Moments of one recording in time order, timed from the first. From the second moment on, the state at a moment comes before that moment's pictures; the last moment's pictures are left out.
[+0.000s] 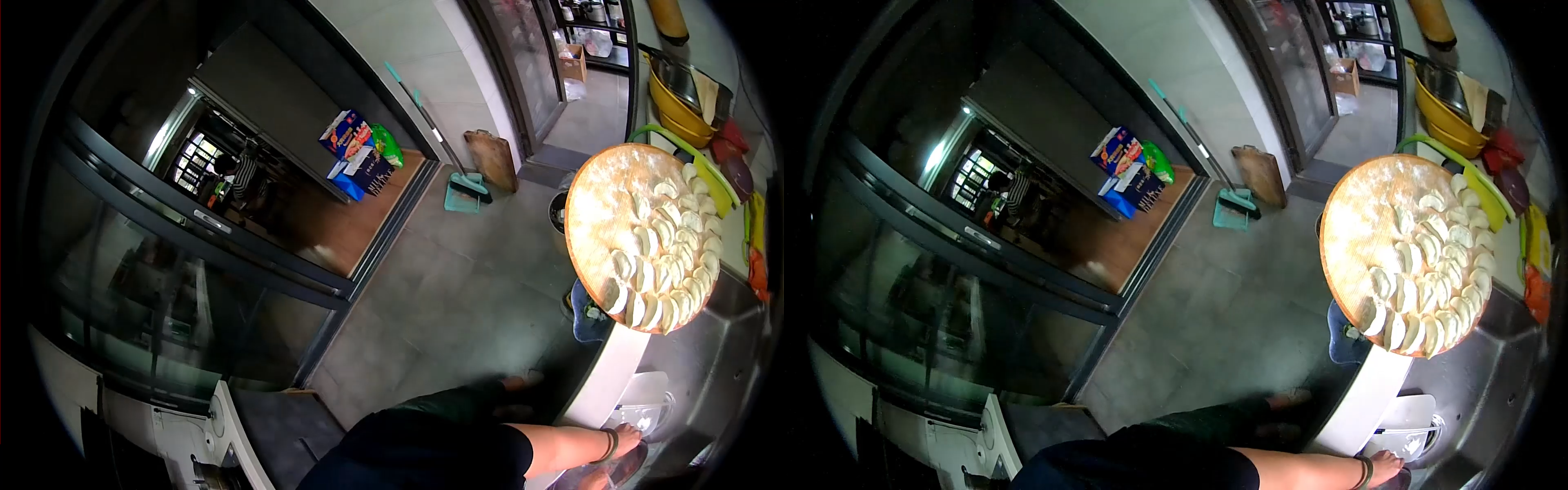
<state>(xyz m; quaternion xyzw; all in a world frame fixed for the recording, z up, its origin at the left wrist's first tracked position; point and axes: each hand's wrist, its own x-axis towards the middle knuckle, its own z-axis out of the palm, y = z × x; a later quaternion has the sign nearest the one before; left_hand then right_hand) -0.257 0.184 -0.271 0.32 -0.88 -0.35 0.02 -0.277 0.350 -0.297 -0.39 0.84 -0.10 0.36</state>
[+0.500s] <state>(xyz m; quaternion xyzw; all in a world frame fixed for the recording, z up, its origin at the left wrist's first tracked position) -0.265 0.201 -0.276 0.39 -0.87 -0.30 0.07 -0.282 0.342 -0.281 -0.39 0.83 -0.08 0.39</state>
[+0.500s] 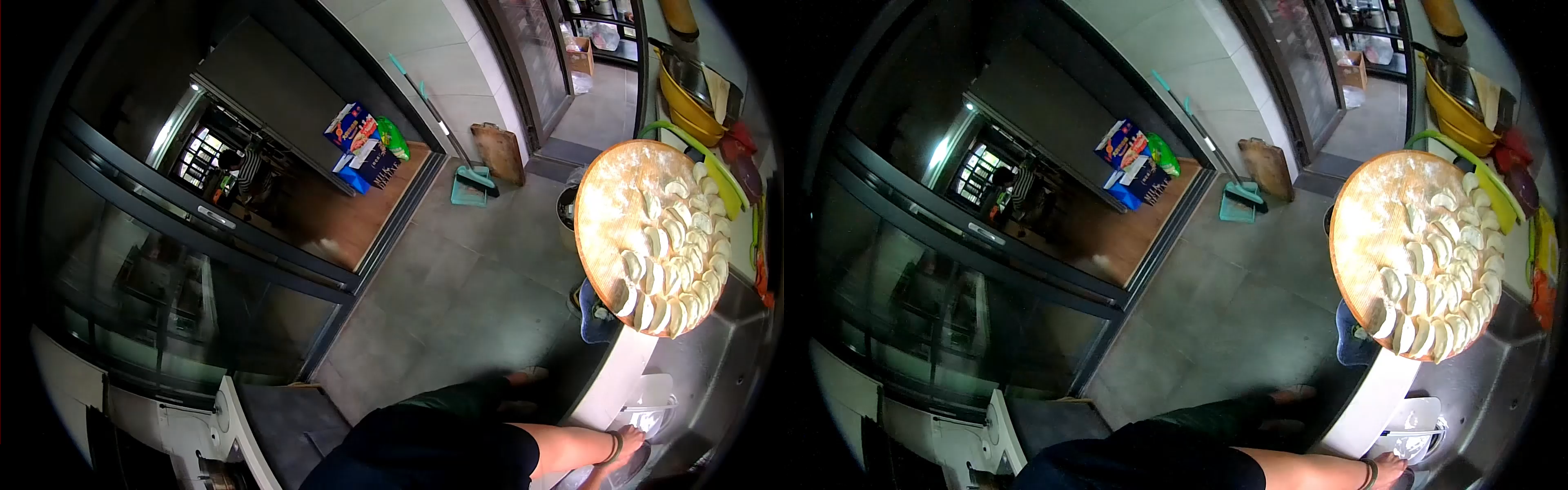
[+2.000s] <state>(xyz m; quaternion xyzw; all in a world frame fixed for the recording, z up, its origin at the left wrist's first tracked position) -0.279 0.194 -0.294 0.35 -0.86 -0.38 -0.05 -0.249 0.368 -0.267 -0.39 0.77 -0.03 0.50</state>
